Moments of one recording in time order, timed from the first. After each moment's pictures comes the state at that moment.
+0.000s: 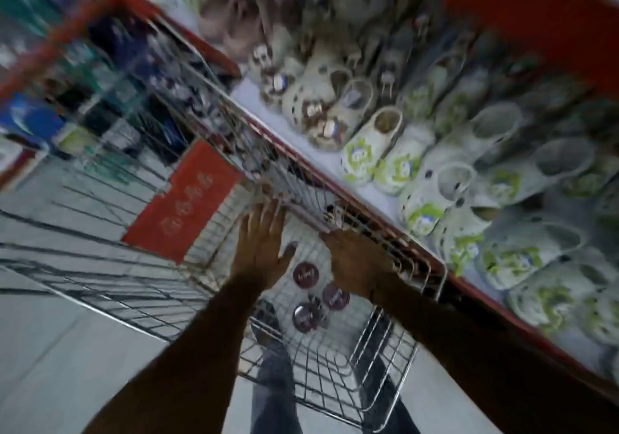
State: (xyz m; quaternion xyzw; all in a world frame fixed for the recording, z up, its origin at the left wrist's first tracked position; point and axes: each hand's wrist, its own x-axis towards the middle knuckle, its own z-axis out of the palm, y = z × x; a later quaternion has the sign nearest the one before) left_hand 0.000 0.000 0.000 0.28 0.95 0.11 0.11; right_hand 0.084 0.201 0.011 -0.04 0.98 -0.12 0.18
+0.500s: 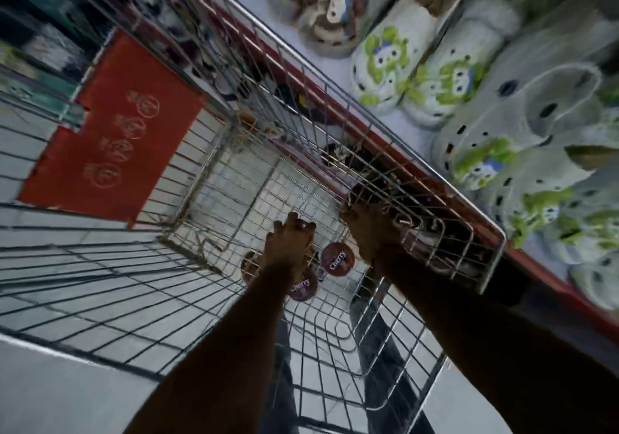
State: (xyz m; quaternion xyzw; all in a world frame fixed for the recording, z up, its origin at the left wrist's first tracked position) left_hand 0.059 0.041 -0.144 0.27 0.90 0.02 0.33; right_hand 0.098 0.223 -0.141 0.04 0.93 0.00 0.37
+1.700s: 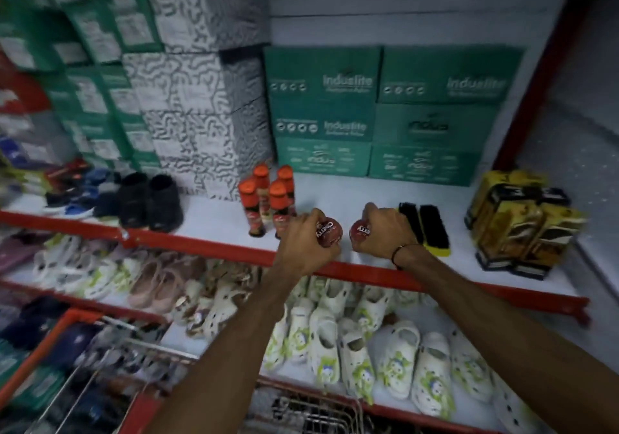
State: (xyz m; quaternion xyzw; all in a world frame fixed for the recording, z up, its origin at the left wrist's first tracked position) left_hand -0.035 0.286 0.390 0.49 0.80 0.34 0.01; right_hand 0.099 0.419 0.415 0.38 0.92 -0.10 -0.09
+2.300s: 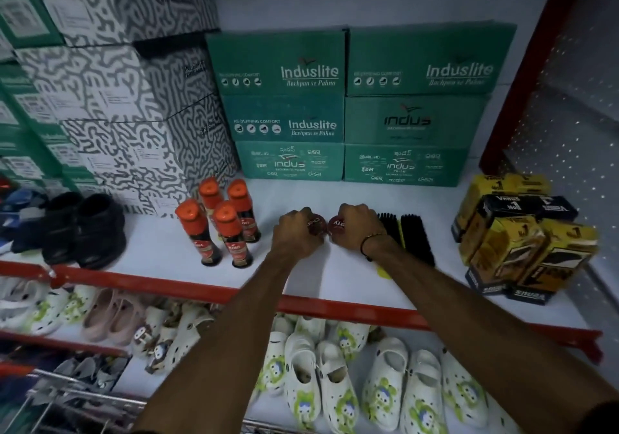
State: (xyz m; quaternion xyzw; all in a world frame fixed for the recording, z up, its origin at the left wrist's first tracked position) left_hand -0.070 0.423 0.370 0.46 0.86 0.22 0.06; right_hand 0.046 0.529 0.374 0.39 0.91 -0.14 -0.09
